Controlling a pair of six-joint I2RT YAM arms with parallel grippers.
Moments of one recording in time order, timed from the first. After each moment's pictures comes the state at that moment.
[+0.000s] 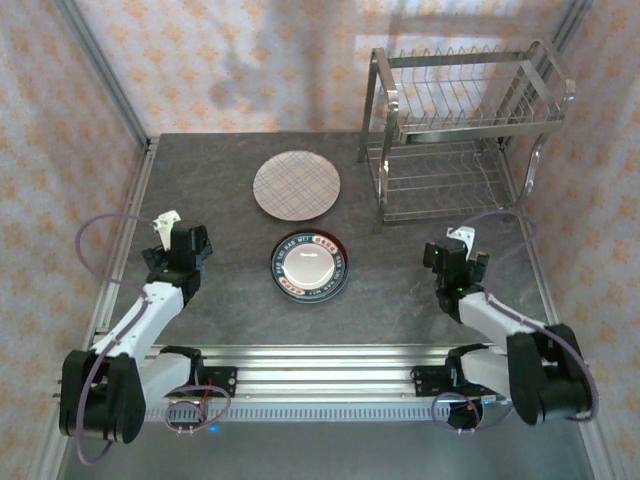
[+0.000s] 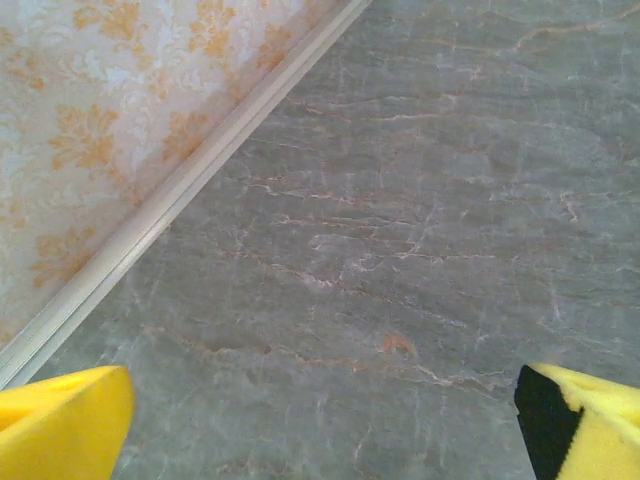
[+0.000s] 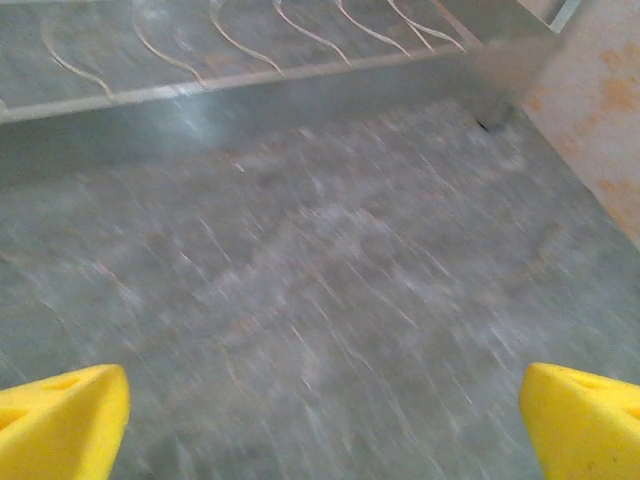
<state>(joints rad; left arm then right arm) -0.04 1.07 0.49 -0.12 -0.61 -0.31 0.18 1.17 0.31 0.25 0.52 0.16</state>
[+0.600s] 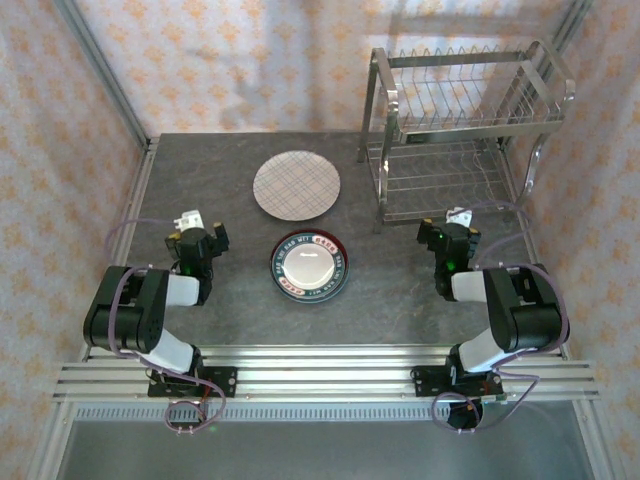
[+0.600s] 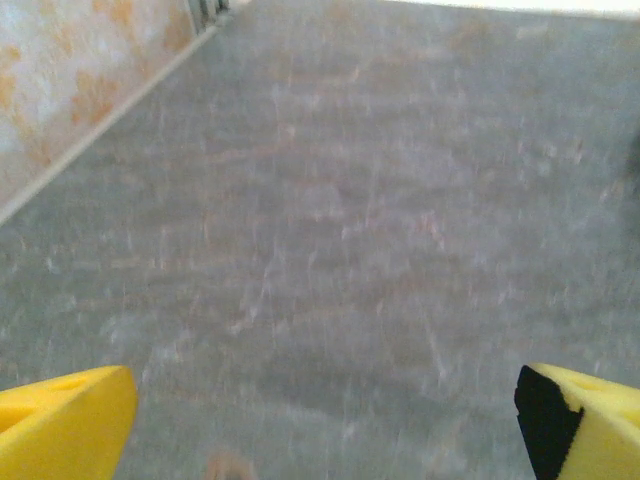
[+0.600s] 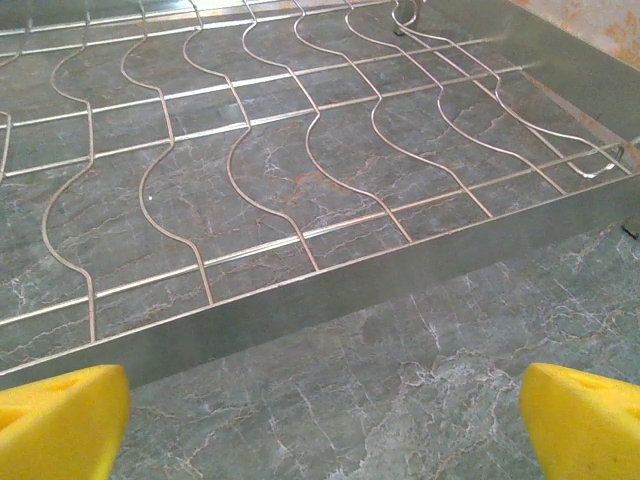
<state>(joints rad) 0.00 1.53 0.34 0.74 -0.36 -0.14 0.09 1.52 0.38 0.71 0.32 0.13</state>
